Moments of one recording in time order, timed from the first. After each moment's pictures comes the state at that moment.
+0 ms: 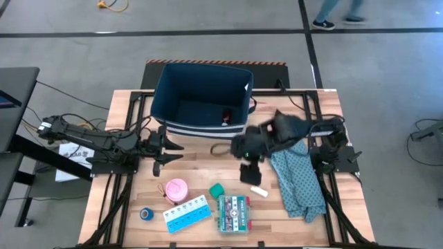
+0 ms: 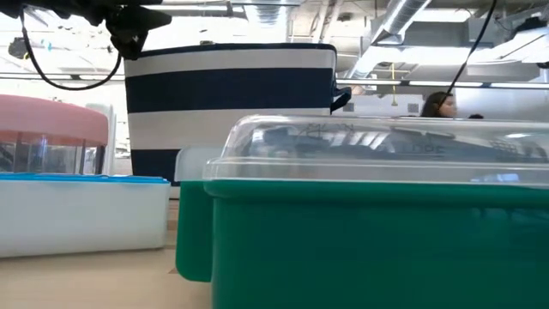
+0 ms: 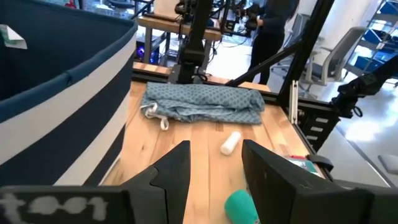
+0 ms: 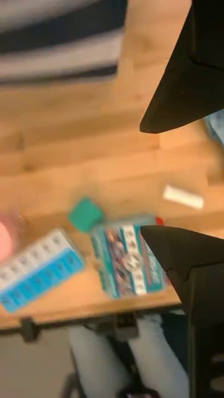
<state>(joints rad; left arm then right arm) -0.24 0.64 0.45 0.06 -0.21 -0.22 0.27 1.93 2.33 -1.57 0.02 0.38</state>
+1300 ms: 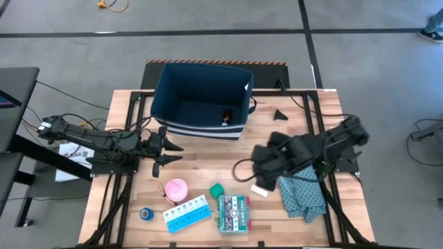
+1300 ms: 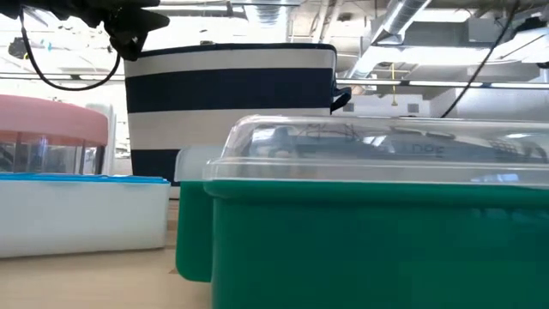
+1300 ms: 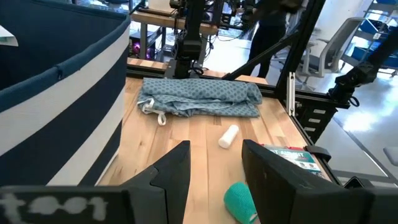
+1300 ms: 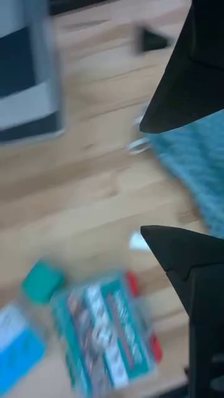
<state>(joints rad) -0.24 0.64 0.45 0.04 -0.20 -0.21 0.42 1.70 1.86 -1.56 0.32 0.68</state>
